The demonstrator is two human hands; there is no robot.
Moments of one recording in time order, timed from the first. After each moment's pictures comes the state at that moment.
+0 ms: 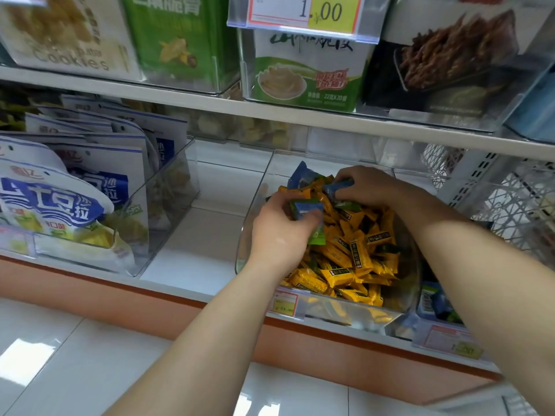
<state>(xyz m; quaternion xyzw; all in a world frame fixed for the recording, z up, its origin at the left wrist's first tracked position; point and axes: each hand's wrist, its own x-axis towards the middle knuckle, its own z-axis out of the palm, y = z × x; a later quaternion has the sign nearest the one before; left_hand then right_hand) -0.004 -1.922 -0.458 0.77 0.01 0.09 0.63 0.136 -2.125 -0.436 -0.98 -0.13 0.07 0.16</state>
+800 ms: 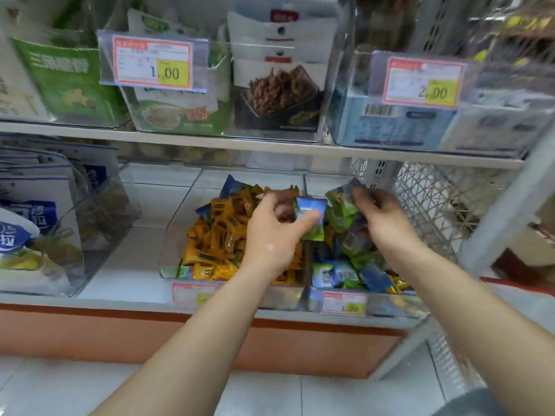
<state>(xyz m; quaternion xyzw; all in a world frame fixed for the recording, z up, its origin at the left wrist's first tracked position) -0.046 -2.031 -0.426 0.73 -0.10 0.06 0.68 -0.036 -2.229 -0.428 -0.78 0.09 -0.17 0.59</state>
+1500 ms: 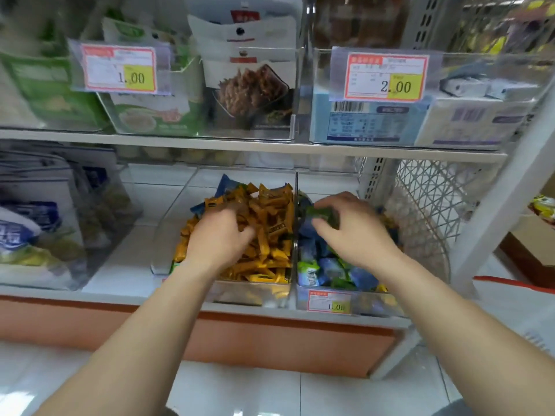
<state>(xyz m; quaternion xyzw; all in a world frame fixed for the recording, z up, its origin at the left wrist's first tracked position) -0.015 -1.981 -0.448 0.96 -0.08 0.13 0.24 -0.052 -2.228 -0.419 -0.96 -0.08 -0.16 0.24</state>
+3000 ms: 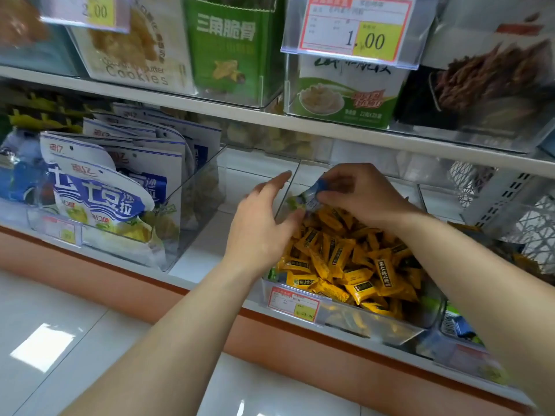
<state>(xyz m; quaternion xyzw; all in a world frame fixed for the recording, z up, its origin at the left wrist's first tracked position) -0.004 -1.858 -0.449 0.87 -0.06 0.19 0.45 0.070 -2.053 -0.408 -0.87 -0.25 -0.04 0.42</state>
